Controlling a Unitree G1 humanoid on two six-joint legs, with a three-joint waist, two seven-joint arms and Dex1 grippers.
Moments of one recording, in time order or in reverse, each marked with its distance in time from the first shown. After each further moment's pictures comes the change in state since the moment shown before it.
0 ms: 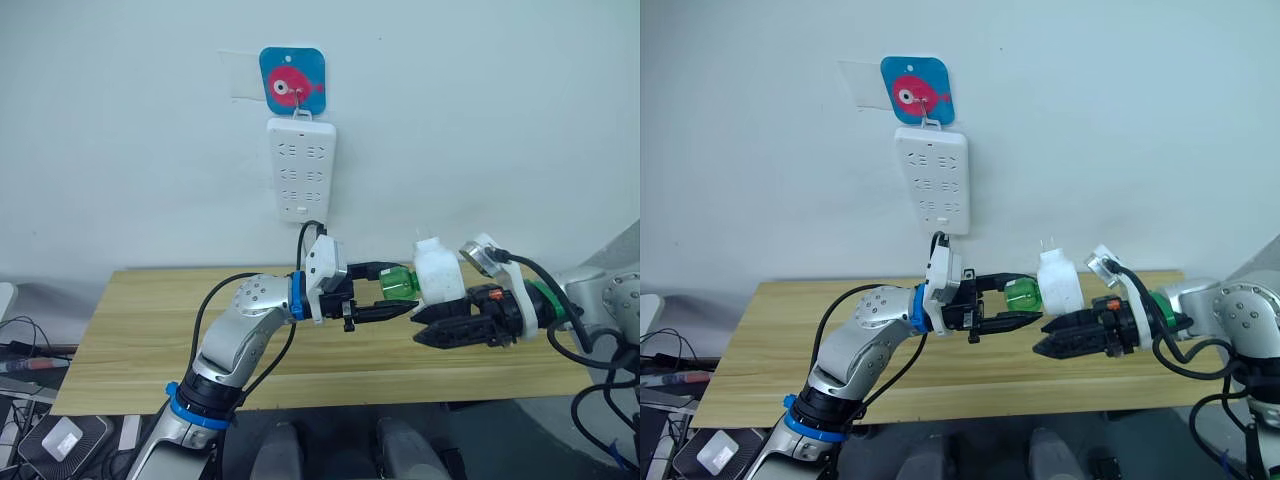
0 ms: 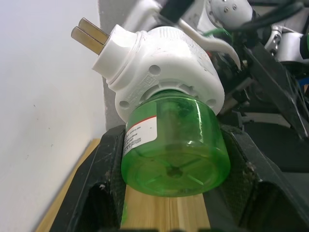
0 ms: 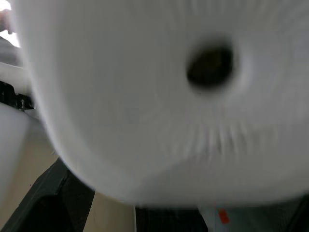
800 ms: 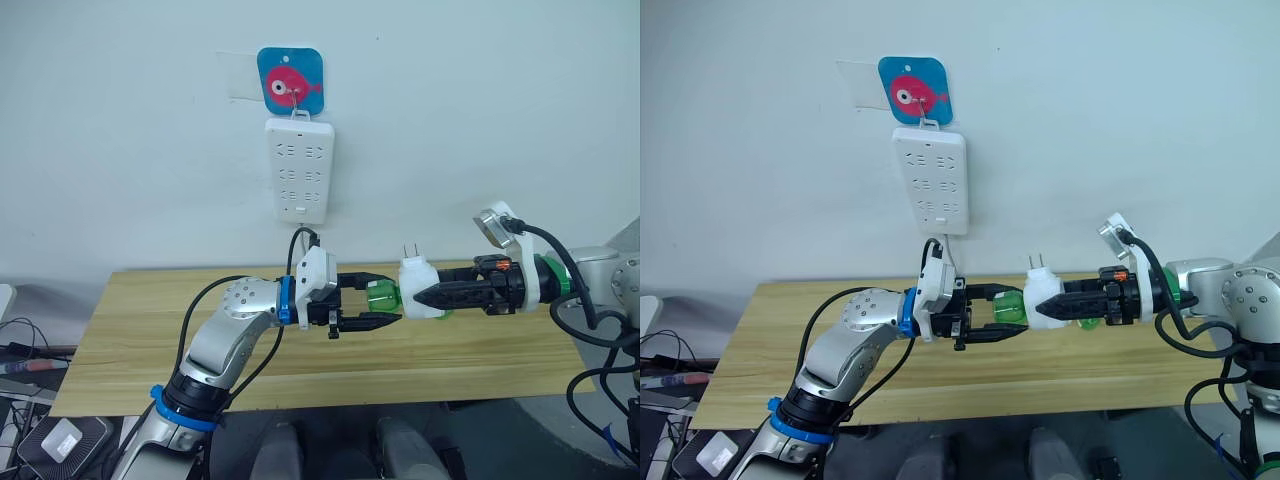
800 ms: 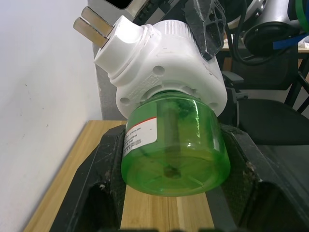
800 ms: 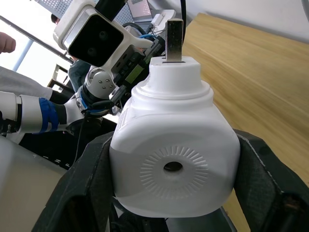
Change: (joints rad) left arm 0.022 0.065 -0.003 0.033 0.042 -0.051 -0.085; right arm -0.092 0.035 -0.043 0.072 -0.039 -0.065 -0.029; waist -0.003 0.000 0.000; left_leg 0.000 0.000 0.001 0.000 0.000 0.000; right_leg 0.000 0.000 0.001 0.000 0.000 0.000
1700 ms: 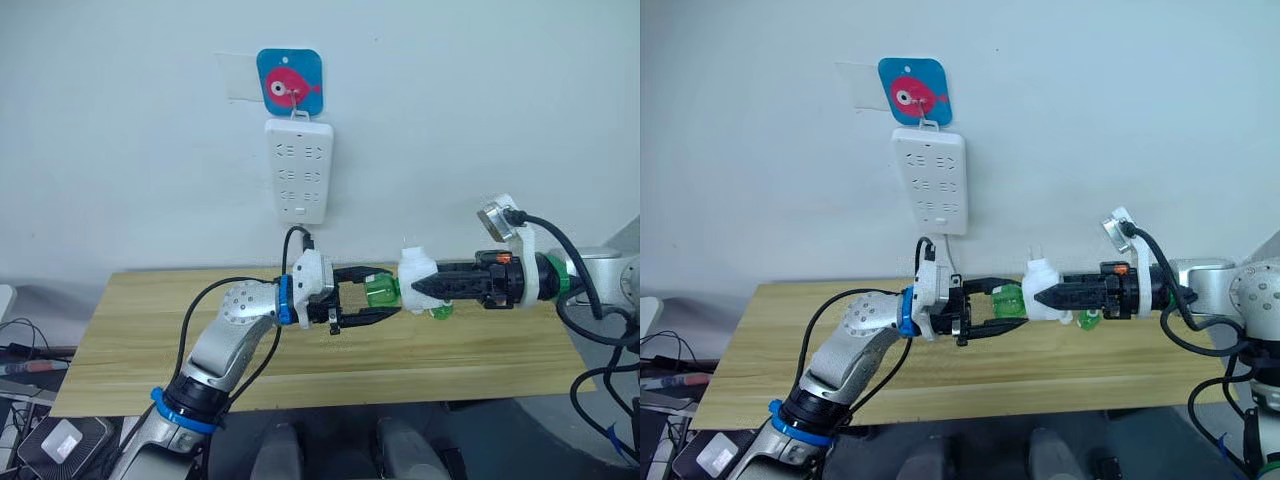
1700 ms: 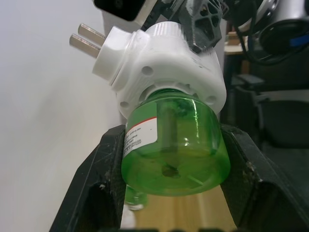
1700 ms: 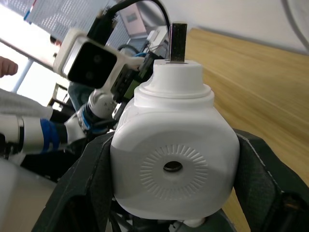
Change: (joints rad) left arm 0.011 0.036 -0.033 0.018 -0.041 -0.097 0.033; right arm 0.001 -0.043 0.019 0.017 0.143 -0.050 -0.107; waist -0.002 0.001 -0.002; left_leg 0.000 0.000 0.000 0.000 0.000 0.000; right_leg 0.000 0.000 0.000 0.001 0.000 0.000
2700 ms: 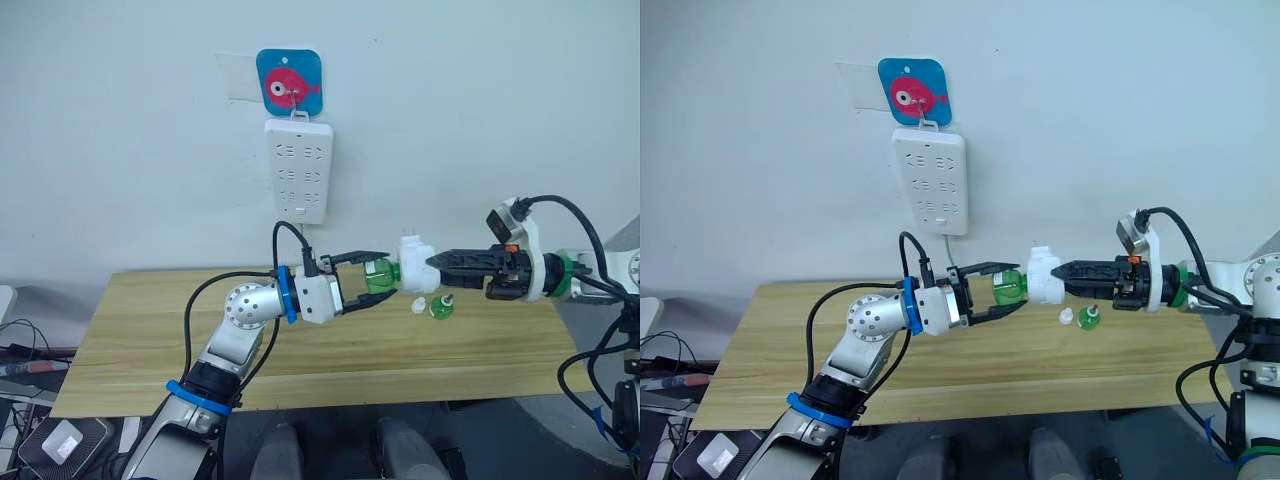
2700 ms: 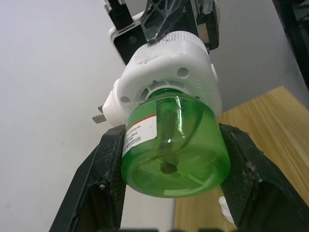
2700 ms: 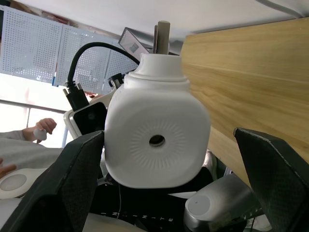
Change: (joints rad) left arm -0.061 -0.077 0.020 0.292 0.399 -0.719 0.141; right arm -0.071 0.104 -0.133 0.418 0.306 0.251 -0.395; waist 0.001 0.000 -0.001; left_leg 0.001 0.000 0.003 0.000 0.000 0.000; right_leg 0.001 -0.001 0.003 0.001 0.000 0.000
